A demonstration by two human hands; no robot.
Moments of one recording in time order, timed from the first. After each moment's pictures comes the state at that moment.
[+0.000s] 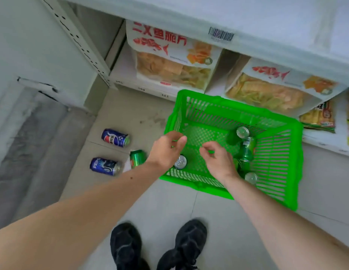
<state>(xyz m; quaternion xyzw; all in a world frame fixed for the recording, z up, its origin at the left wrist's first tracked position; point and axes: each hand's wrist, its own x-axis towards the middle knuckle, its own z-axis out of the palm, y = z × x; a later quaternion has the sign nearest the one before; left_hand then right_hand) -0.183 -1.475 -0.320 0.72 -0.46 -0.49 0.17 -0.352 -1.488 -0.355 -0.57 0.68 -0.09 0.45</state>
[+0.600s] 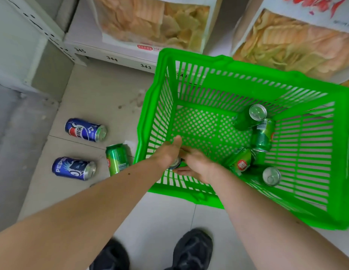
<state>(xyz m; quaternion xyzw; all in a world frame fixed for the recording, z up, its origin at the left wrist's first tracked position) -0.225 -1.494 -0.499 0.74 -0.28 -0.61 0.01 -0.334 -1.492 -0.524 -0.28 0.63 0.03 0.73</state>
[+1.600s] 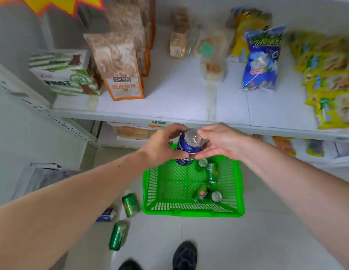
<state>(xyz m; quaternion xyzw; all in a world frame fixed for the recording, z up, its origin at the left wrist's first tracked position) -0.234 -1.591 -0.074 0.53 -0.59 -0.56 0.23 -0.404 -1.600 -0.013 -0.36 0.66 -0.13 0.65</state>
